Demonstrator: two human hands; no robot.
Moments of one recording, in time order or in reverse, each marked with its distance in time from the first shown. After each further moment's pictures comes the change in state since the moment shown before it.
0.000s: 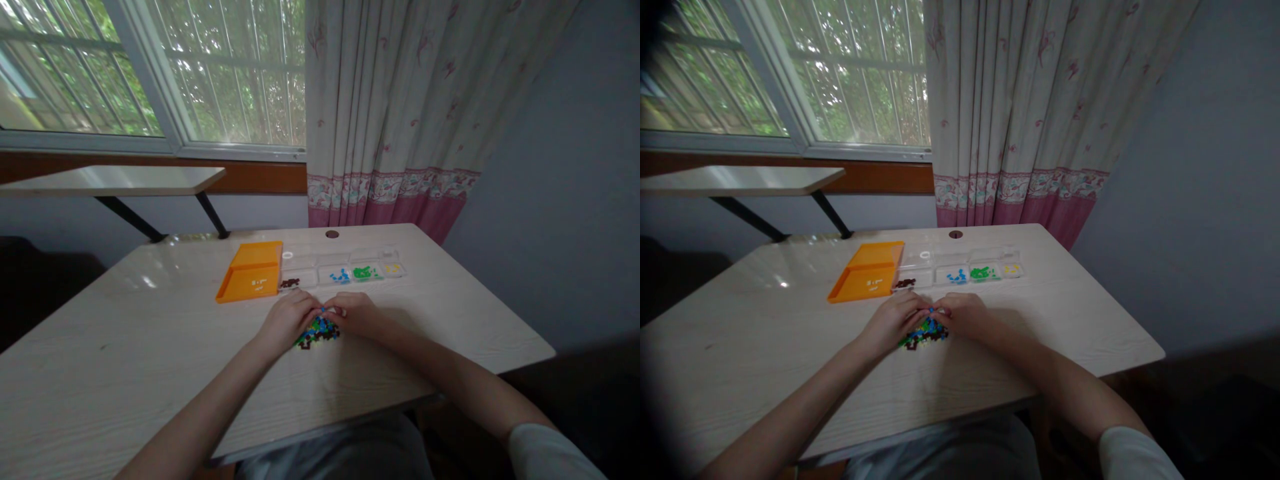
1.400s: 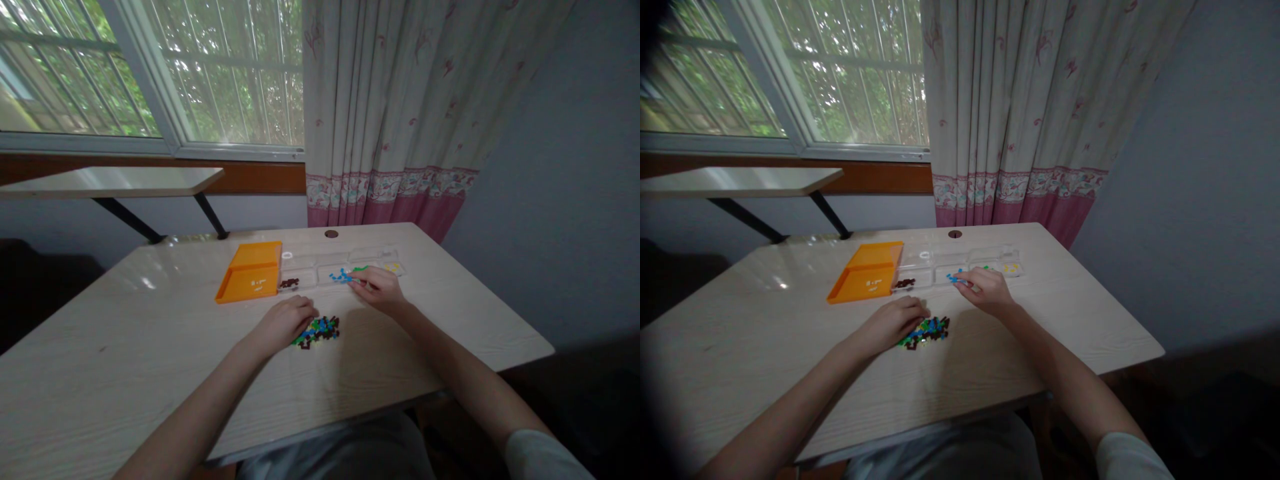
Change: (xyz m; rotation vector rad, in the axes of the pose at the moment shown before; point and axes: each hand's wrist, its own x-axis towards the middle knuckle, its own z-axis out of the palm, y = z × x) left_hand -0.003 -0.011 -0.002 0.053 -0.234 0.054; right_hand 0.004 0.026 -0.047 0.005 0.405 -0.068
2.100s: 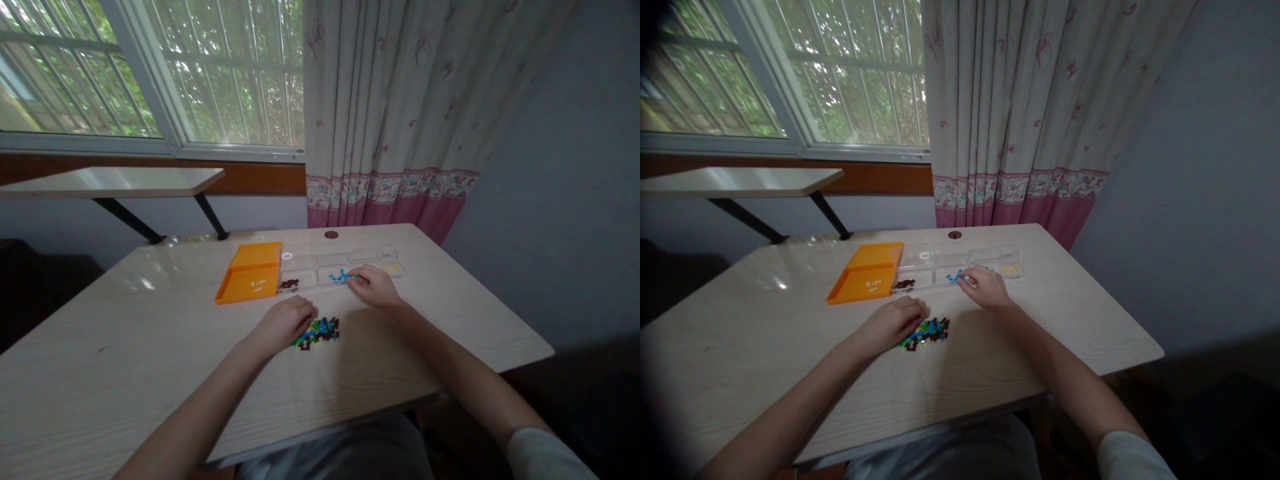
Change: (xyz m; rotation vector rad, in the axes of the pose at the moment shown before) left_hand 0.001 0.001 0.000 -0.022 0.038 0.021; right_hand -0.005 0.019 0.017 -0.080 -0.152 0.210
